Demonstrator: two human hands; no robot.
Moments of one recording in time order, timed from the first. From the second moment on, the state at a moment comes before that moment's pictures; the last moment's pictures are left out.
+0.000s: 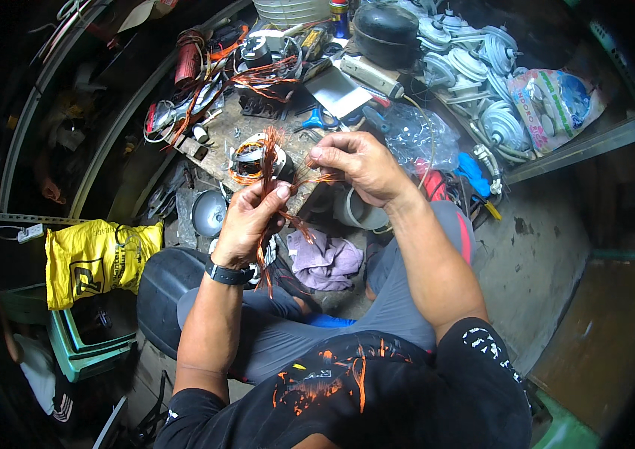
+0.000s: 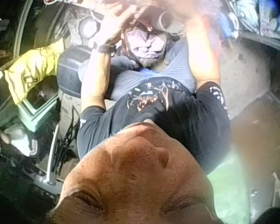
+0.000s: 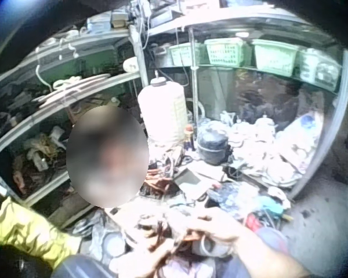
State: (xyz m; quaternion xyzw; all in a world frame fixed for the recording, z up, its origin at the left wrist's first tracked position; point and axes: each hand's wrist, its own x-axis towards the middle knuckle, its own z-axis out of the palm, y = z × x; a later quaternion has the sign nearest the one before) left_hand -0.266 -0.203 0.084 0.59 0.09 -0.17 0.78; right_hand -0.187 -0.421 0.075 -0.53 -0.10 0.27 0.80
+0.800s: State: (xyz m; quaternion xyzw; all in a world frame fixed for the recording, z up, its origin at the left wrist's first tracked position) left_hand -0.258 -0.193 0.089 0.56 0.09 -0.17 0.80; right_hand -0.204 -0.415 0.111 -0.82 -0.49 -0.25 0.13
